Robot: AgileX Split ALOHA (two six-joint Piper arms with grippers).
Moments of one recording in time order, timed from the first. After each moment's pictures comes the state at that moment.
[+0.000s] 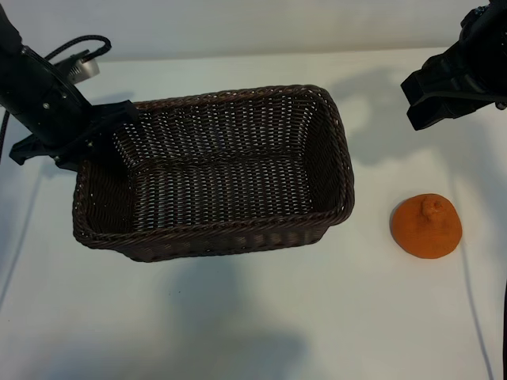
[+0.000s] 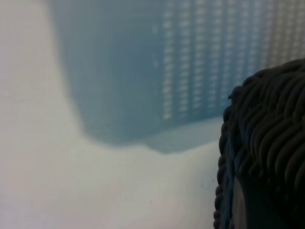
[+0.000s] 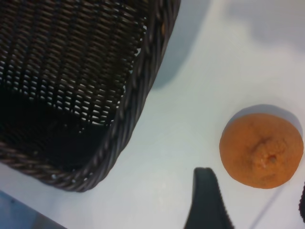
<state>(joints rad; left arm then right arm) -0.04 1.87 -1.33 -0.41 1.13 0.05 0.18 1.48 -1.40 0.23 1.21 -0.12</state>
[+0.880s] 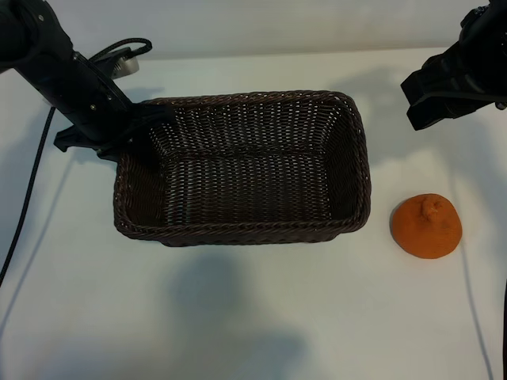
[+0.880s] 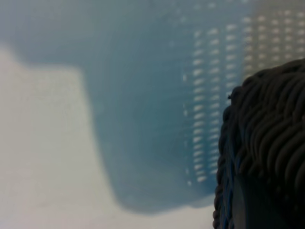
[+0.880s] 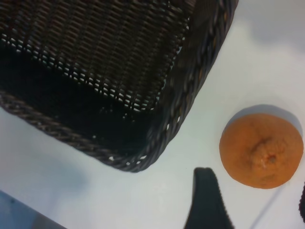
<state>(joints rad) -0.13 1.98 -1.39 -0.40 0.98 0.08 0.18 1.48 -1.40 0.23 1.20 -0.12</state>
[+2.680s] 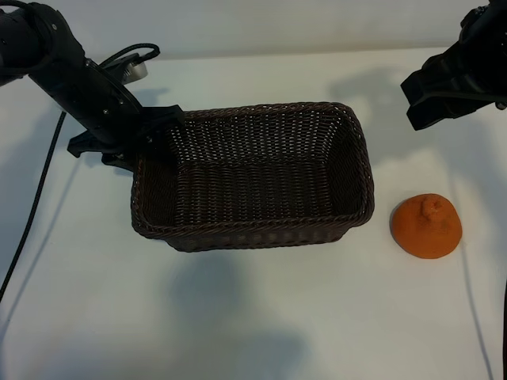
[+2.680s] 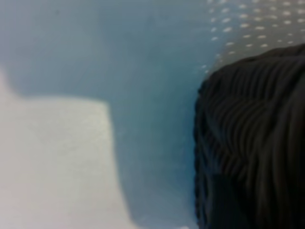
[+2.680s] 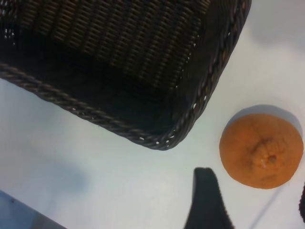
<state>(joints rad) -0.14 2.02 -1.39 -0.44 0.95 0.07 0.18 1.48 -1.40 0.23 1.20 -0.12</state>
